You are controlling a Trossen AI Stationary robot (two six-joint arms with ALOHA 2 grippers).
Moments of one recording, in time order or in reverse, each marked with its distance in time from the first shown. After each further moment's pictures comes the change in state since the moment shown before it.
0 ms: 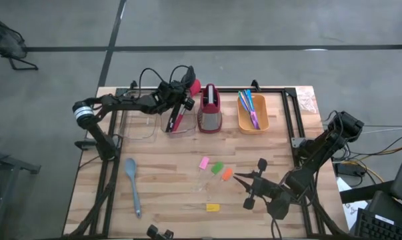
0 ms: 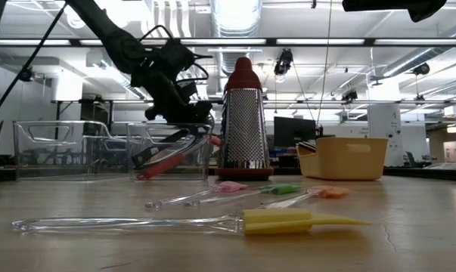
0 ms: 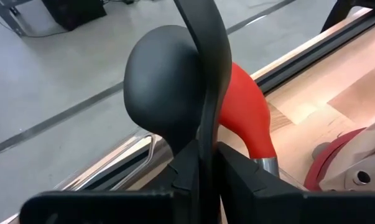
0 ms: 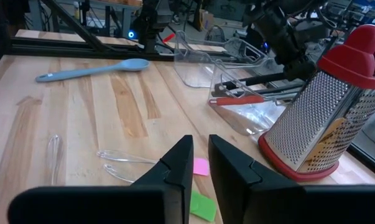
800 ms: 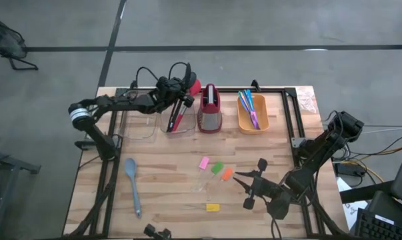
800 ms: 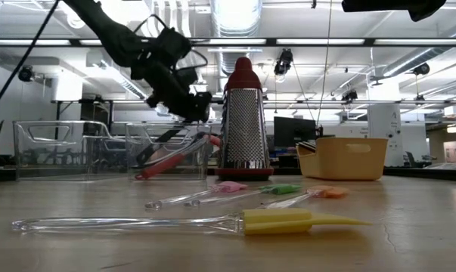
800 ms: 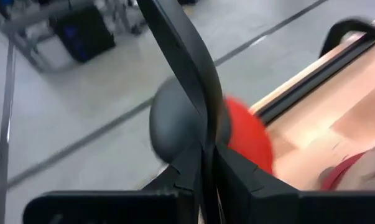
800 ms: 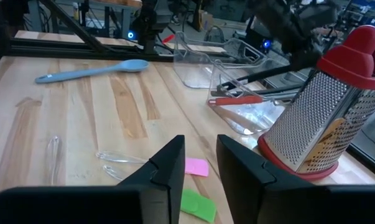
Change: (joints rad) left arm 0.000 -0.047 0.002 0.058 -0.041 0.116; right arm 0.000 0.000 0.002 0.000 0.003 0.000
